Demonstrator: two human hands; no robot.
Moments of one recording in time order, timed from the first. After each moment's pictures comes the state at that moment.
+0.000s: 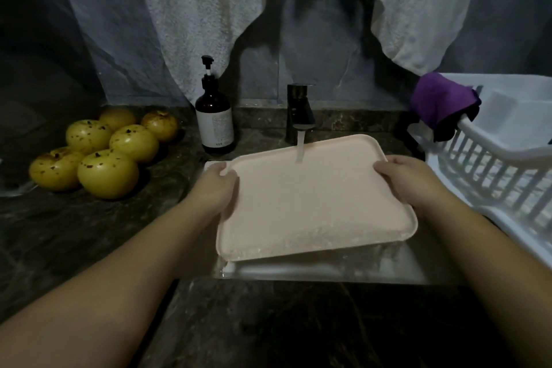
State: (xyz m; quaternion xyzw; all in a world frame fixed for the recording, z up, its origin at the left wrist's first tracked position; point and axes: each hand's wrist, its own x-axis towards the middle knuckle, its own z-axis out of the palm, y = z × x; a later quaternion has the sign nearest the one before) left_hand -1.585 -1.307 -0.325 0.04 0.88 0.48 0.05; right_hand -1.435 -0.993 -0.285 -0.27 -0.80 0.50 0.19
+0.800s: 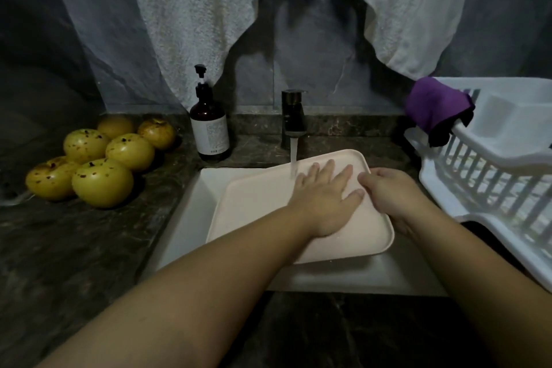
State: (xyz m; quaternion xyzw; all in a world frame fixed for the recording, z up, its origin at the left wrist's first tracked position) left_hand -1.516 -1.148 -0.318 0.40 0.90 0.17 0.06; right_hand -1.432 -1.015 -0.285 -0.27 -0.79 0.53 0.14
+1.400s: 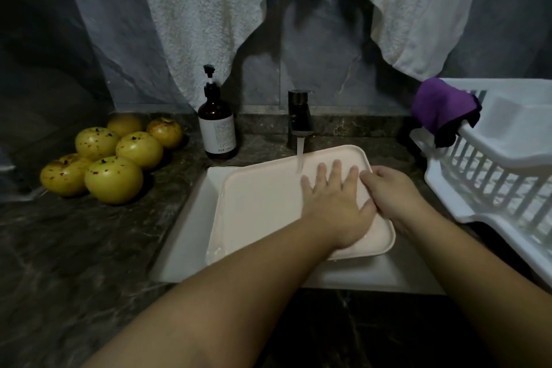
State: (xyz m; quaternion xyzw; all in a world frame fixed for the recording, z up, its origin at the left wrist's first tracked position) left_hand -1.493 -1.141 -0.328 0.37 0.91 0.16 0.01; right_hand -1.437 -1.026 -0.288 -0.26 -0.81 0.50 0.17
